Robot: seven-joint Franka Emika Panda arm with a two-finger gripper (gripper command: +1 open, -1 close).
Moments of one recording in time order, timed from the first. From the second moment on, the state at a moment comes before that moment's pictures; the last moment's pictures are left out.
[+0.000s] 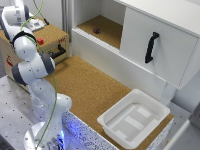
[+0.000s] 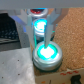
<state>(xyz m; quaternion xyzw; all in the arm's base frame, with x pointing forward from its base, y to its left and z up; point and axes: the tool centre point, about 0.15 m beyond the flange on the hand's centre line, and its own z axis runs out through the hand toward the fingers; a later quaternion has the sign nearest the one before) 0.144 0.438 0.498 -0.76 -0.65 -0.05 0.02</state>
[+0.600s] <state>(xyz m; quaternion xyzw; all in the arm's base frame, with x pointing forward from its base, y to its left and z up) 0.153 0.456 0.466 -0.80 -0.60 -0.03 0.03</state>
